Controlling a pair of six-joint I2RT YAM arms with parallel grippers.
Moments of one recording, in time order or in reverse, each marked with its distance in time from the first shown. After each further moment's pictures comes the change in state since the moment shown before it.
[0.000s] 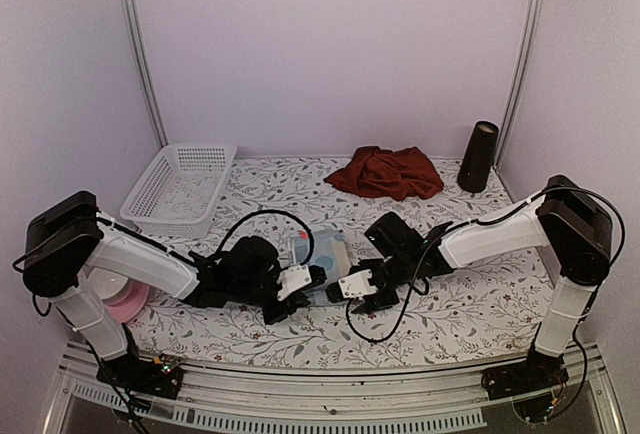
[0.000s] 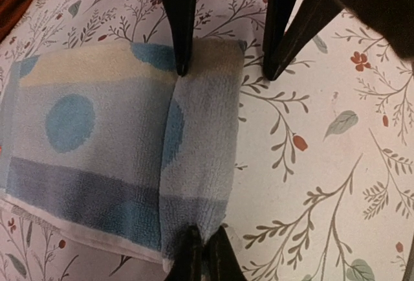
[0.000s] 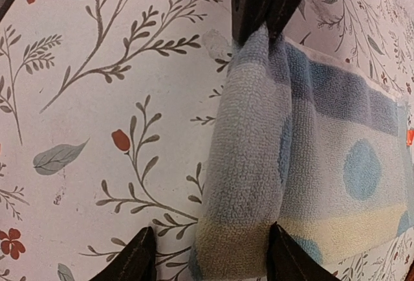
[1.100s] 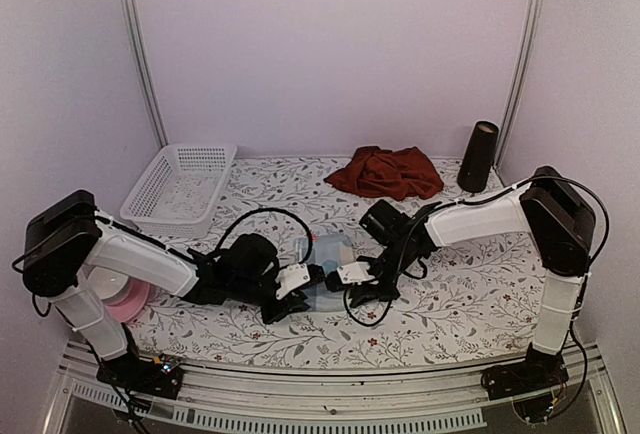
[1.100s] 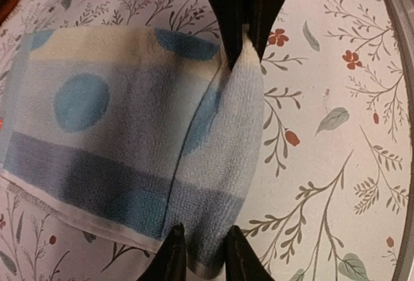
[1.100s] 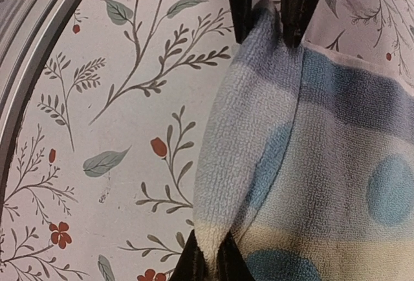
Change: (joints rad) left arm 0.016 0.002 0.011 -0.039 0.047 -0.008; right arm -0.066 0.096 0.180 -0.291 -0.201 0.013
